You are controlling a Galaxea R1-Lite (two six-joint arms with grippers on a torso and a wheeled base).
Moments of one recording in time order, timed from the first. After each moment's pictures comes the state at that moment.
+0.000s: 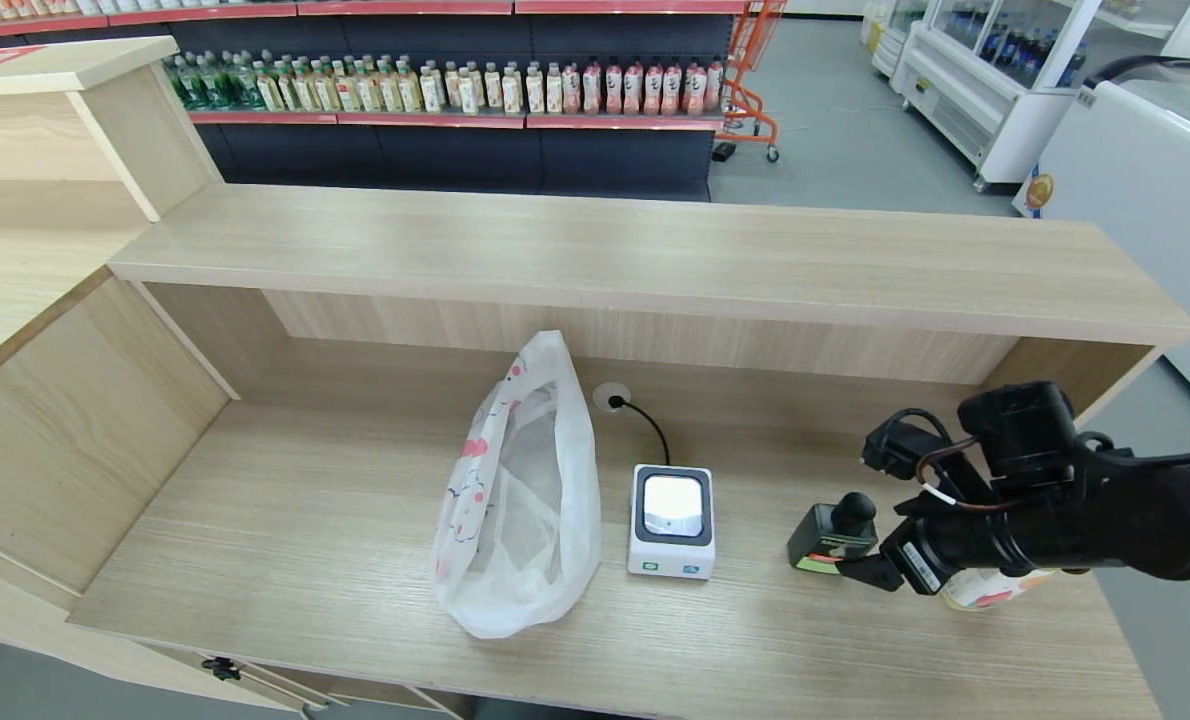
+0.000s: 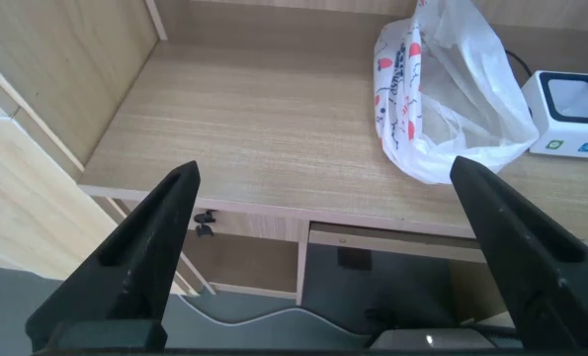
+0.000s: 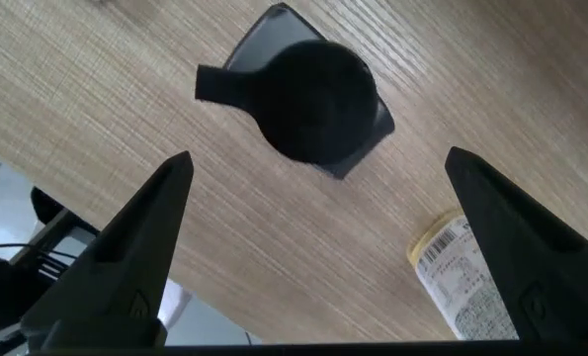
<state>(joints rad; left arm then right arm) 0.00 0.00 0.00 0.00 -0.01 -0.01 0.17 1.83 -0.75 -0.25 0.14 -0.48</state>
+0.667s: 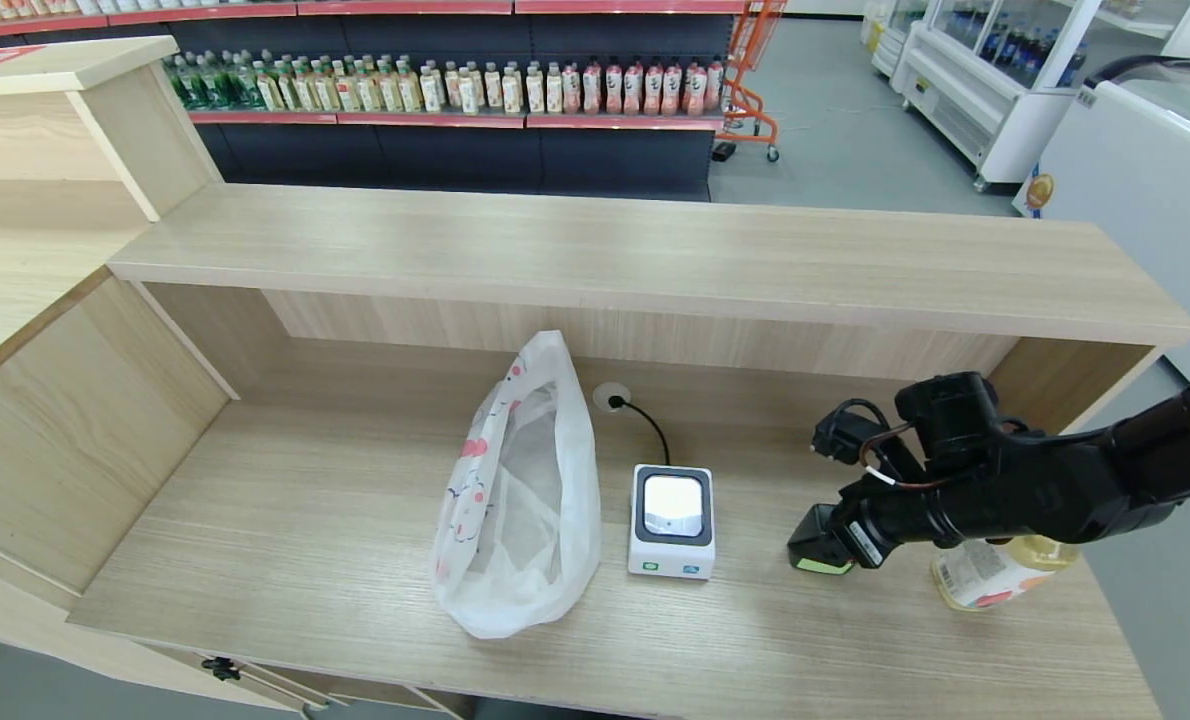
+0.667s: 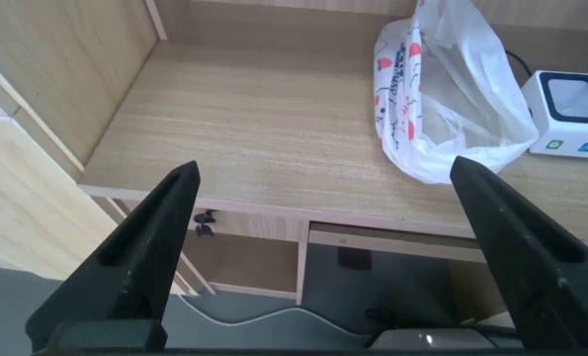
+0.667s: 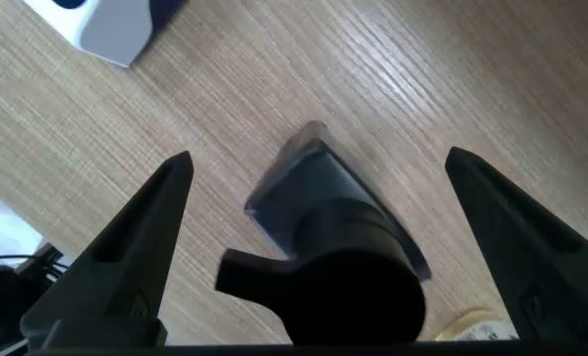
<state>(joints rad) 0.00 0.00 0.00 0.00 -0.01 -0.01 0.21 1.98 -0.90 -0.26 0.22 -0.50</state>
